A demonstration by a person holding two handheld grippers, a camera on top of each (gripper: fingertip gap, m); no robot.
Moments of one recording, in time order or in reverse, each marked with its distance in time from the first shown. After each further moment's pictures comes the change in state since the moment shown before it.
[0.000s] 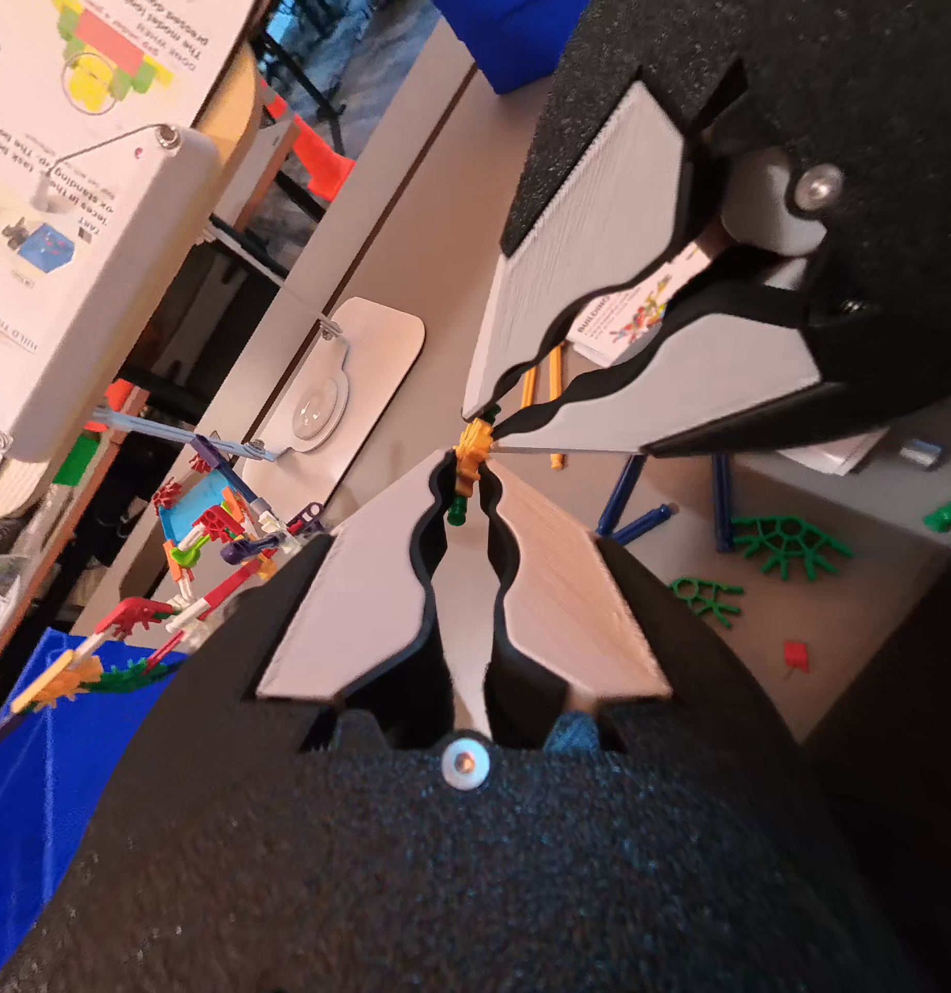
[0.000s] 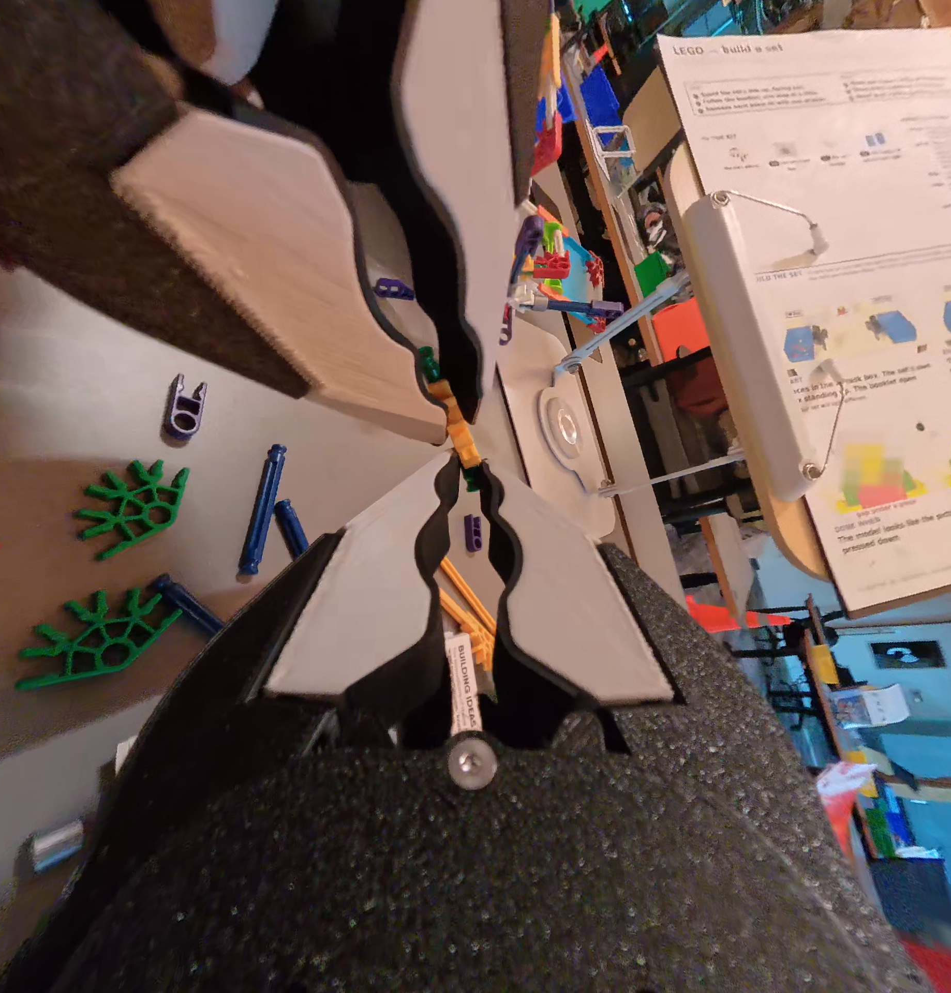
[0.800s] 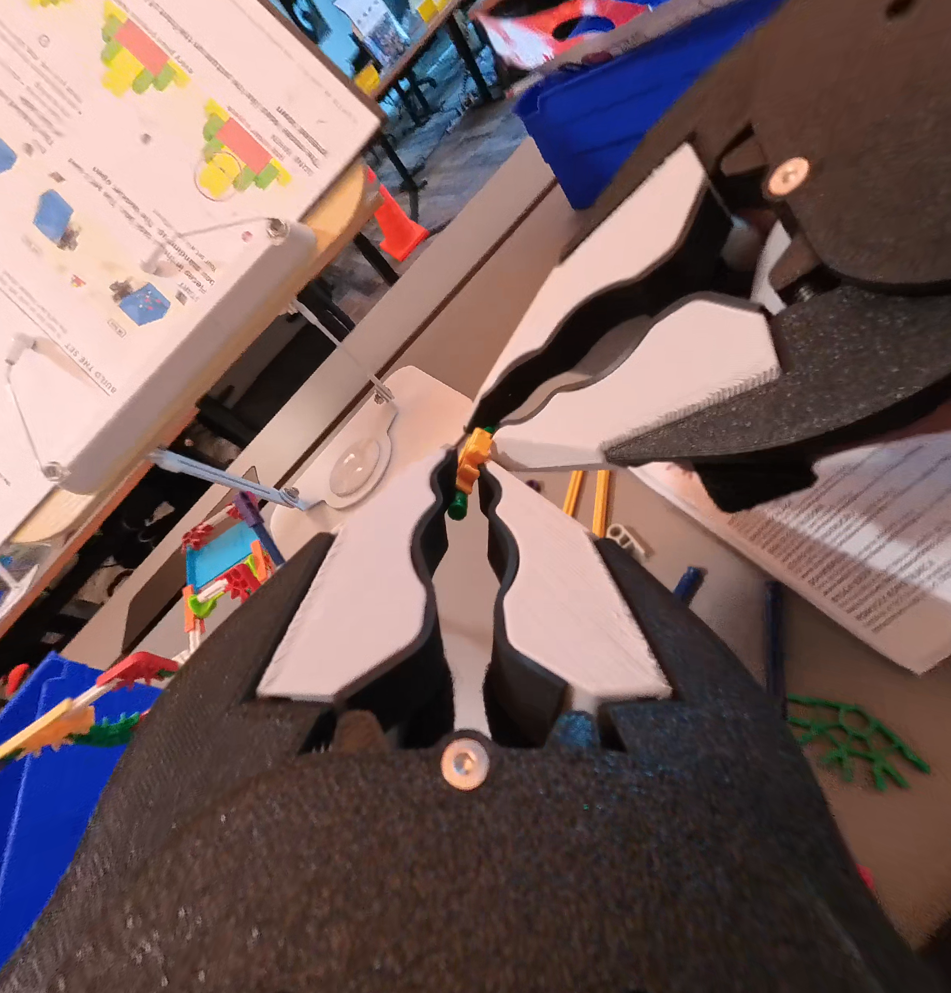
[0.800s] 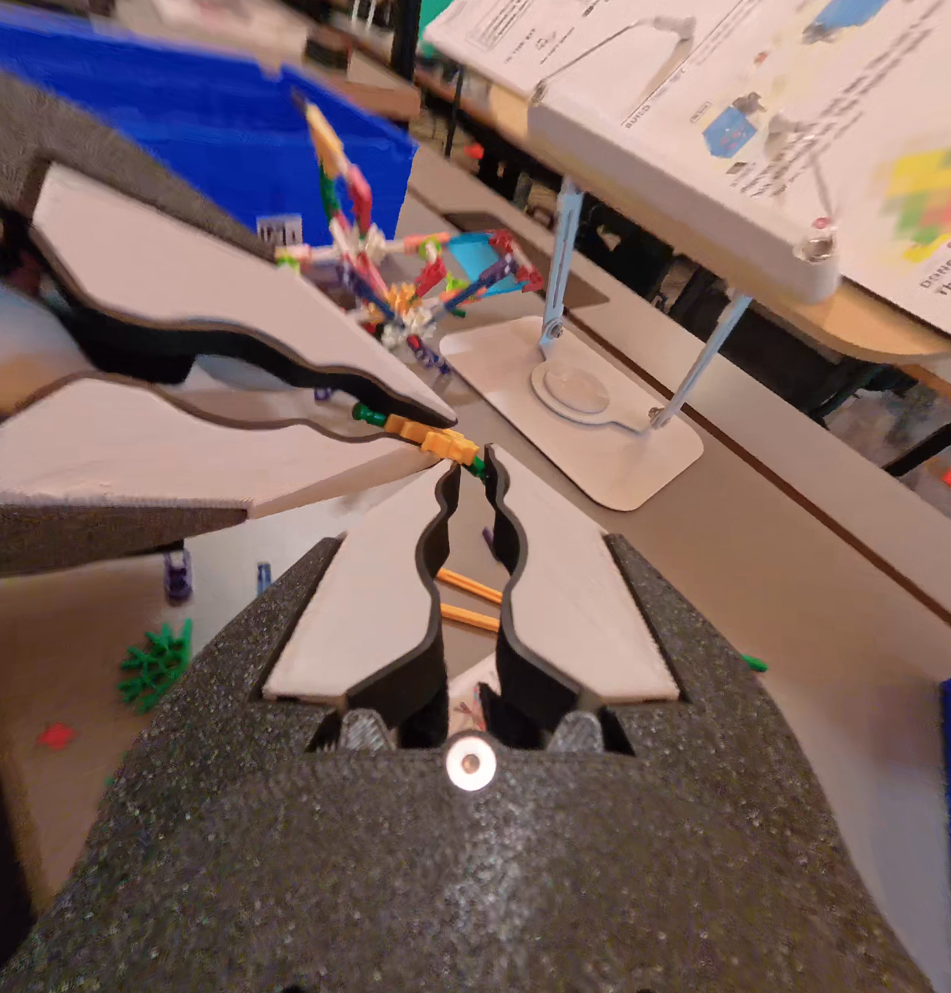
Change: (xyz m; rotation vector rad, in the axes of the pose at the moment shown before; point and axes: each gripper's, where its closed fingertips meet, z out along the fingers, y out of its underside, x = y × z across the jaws) left arm -0.023 -0.037 0.024 0.114 -0.114 -0.099; right arm 0.042 0.018 0.005 0.075 -0.019 0.620
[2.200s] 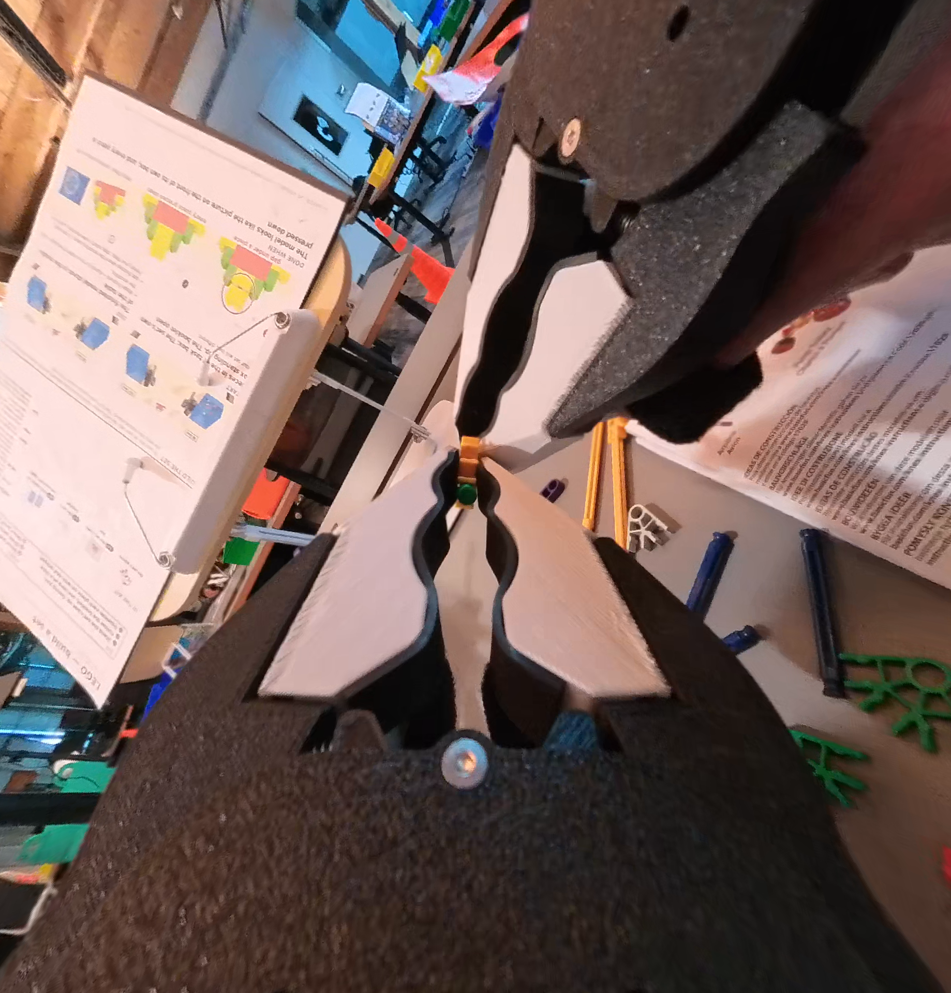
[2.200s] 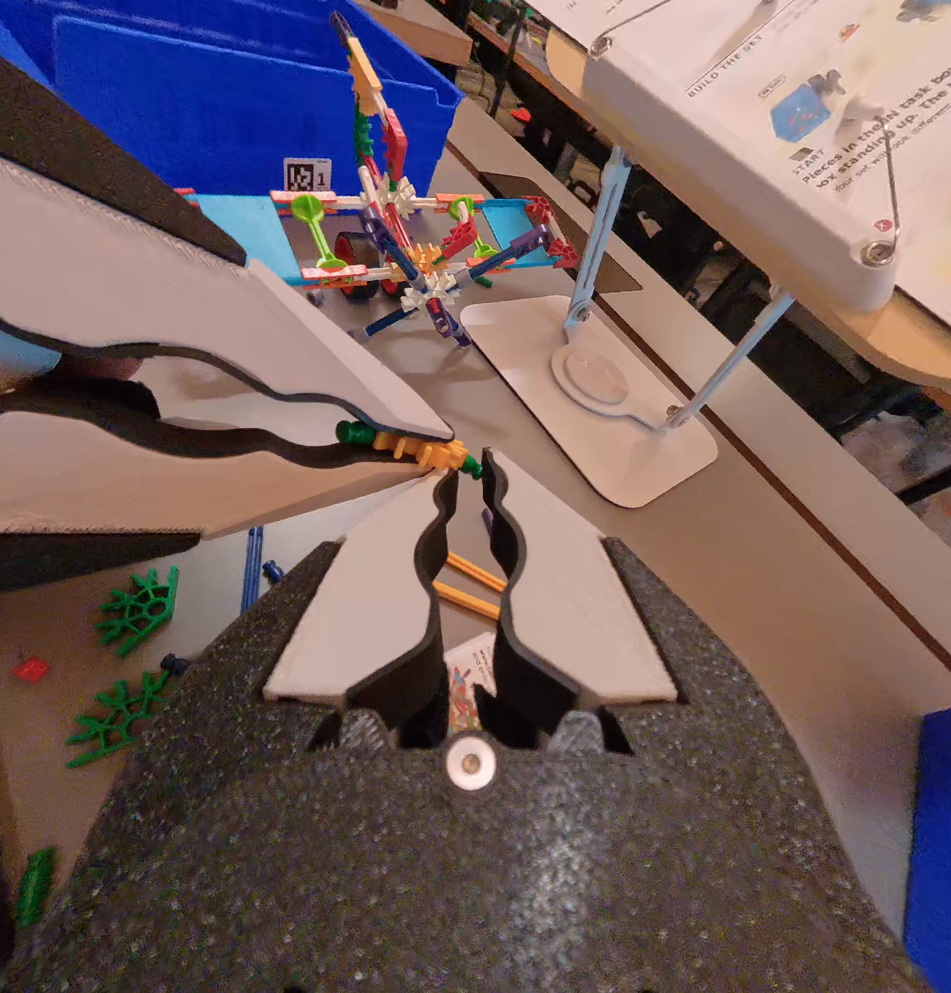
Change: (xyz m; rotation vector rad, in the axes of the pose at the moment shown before) left arm 0.013 -0.006 -0.005 0.056 -0.070 0.301; right arm -0.002 0.008 0.000 -0.037 -0.066 -0.065
